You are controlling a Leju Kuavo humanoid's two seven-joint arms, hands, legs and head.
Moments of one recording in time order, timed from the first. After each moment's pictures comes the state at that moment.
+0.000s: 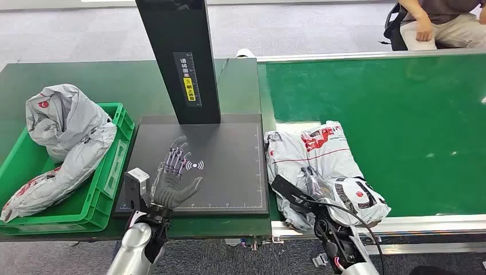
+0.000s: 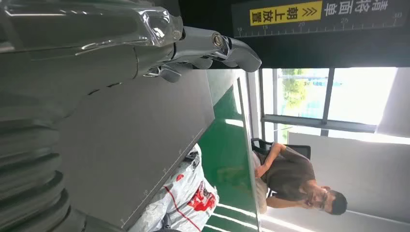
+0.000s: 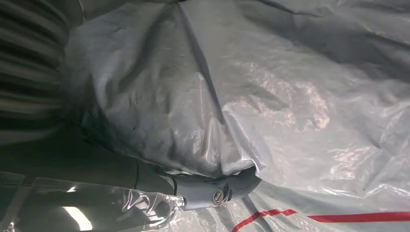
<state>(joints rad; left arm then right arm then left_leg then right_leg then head) -0.27 -0.12 -0.16 -1.04 0.04 -0.18 -0.38 -0.37 0.04 0.15 -0.69 1.03 0.07 0.13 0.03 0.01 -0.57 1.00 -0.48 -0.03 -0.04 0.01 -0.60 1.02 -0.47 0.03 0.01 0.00</state>
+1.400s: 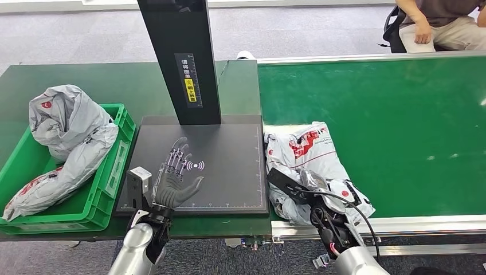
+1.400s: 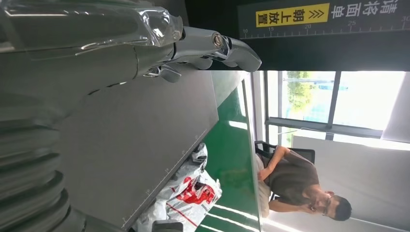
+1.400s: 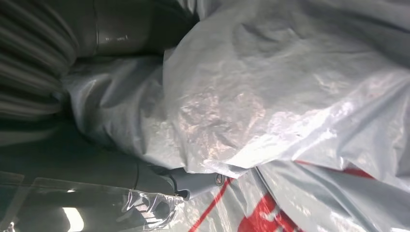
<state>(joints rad) -0.27 -0.13 -0.16 -1.04 0.04 -0.16 -0.36 -0.46 0.06 0.17 -0.58 1.01 0.12 0.09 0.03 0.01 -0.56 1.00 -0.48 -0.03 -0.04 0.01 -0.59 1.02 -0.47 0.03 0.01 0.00</state>
